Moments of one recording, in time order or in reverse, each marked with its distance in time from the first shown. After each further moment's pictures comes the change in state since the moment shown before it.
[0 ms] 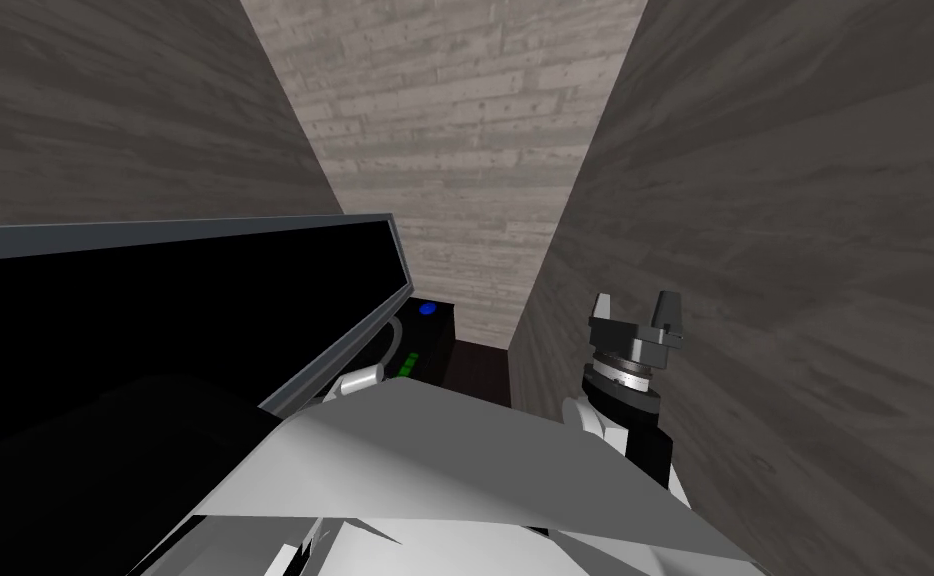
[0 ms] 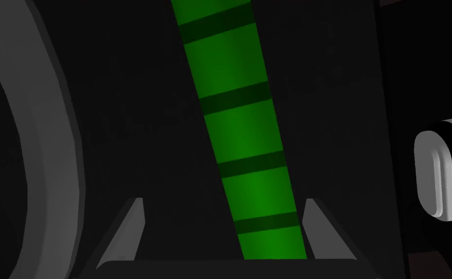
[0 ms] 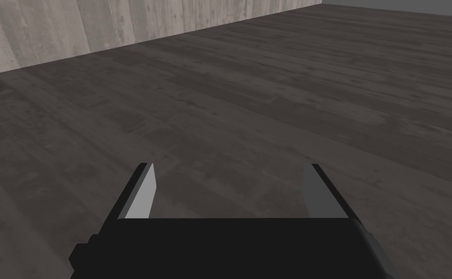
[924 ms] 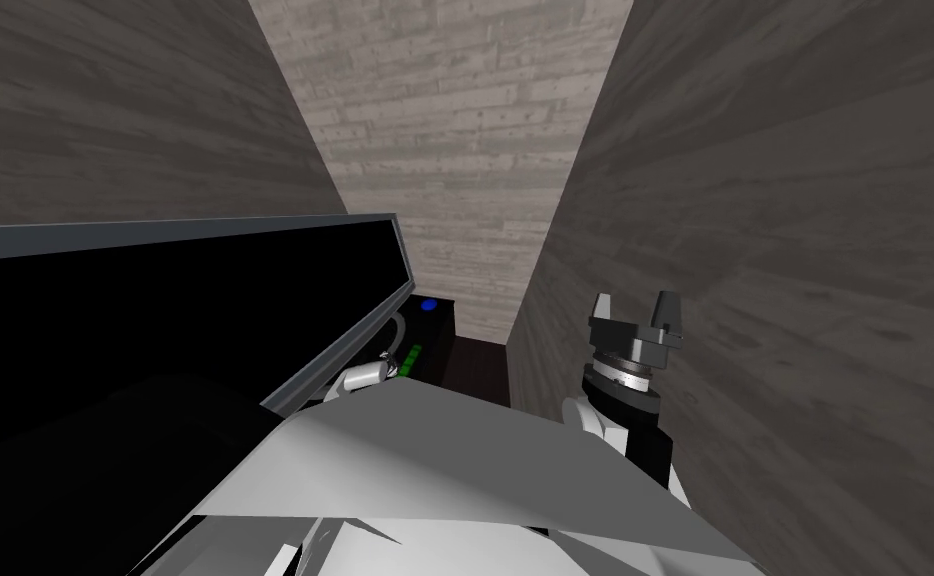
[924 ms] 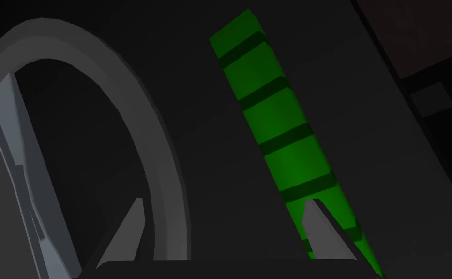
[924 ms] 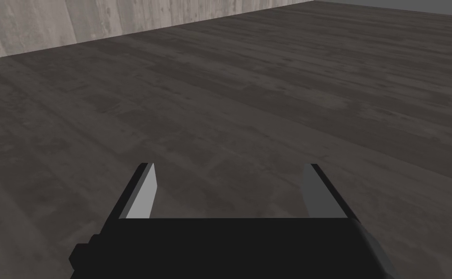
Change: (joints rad) left arm 0.055 -0.005 -0.086 -0.179 -0.019 -0.254 -0.145; right arm 0.000 0.000 0.000 0.000 0.000 0.000 0.000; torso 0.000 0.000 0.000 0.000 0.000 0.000
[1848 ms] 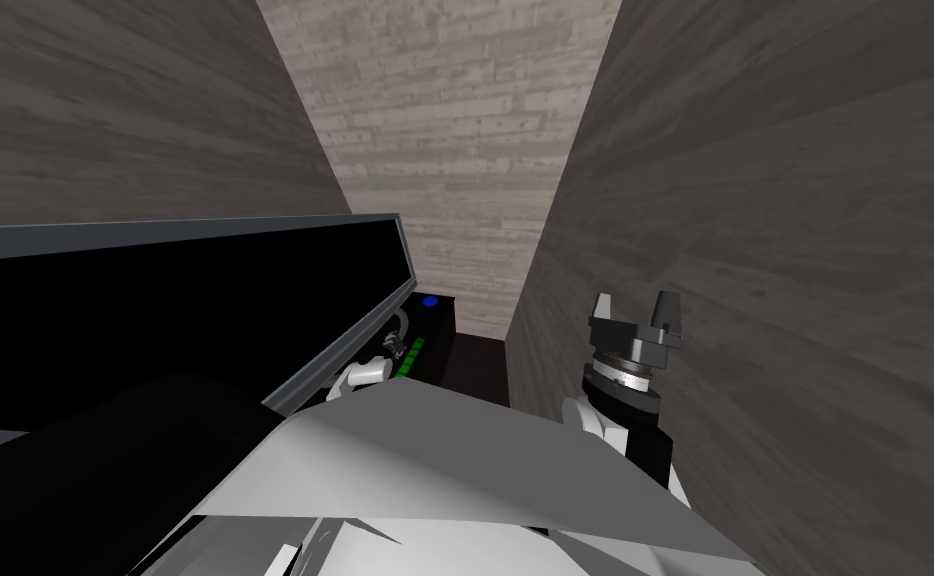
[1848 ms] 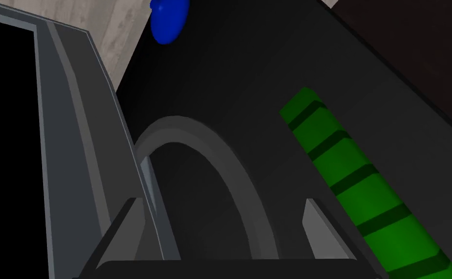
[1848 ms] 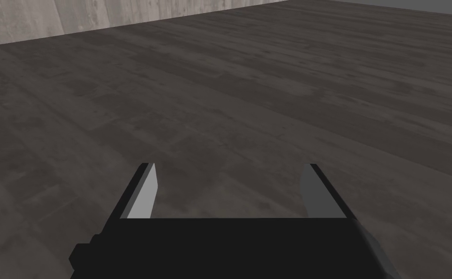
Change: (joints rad) left arm 0.040 0.004 -0.086 -0.152 -0.016 -0.265 -0.147; right arm 0.000 0.000 0.000 0.000 0.000 0.000 0.000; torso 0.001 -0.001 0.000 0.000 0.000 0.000
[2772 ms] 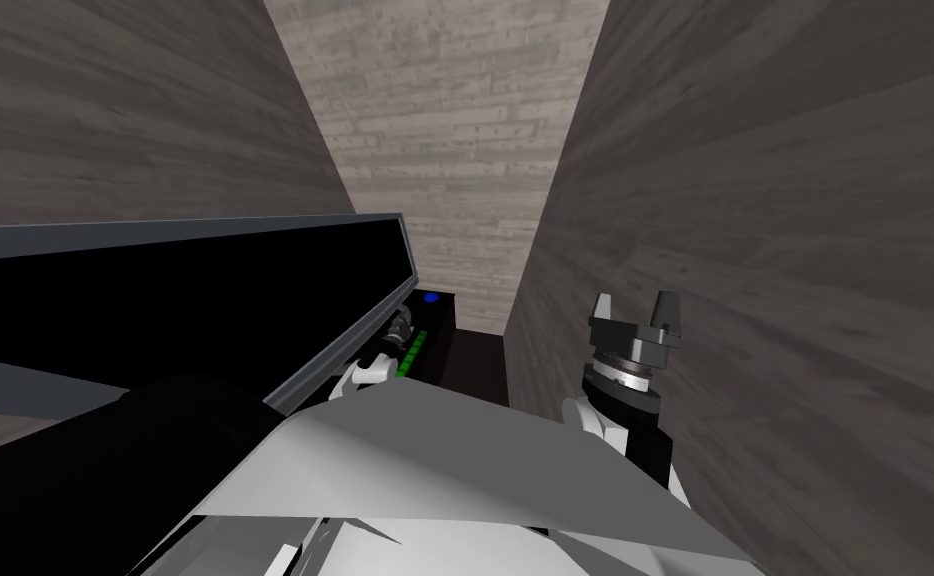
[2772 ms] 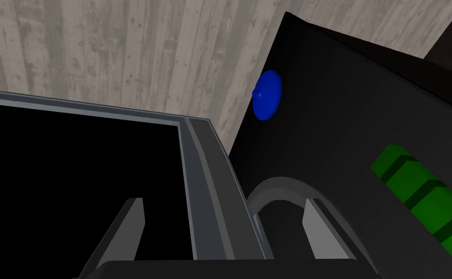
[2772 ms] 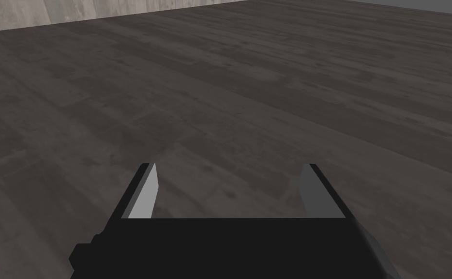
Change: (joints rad) left arm 0.052 -0.006 -0.101 -0.176 -0.023 -0.282 -0.167; right arm 0.000 0.000 0.000 0.000 0.000 0.000 0.000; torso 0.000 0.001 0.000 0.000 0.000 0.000
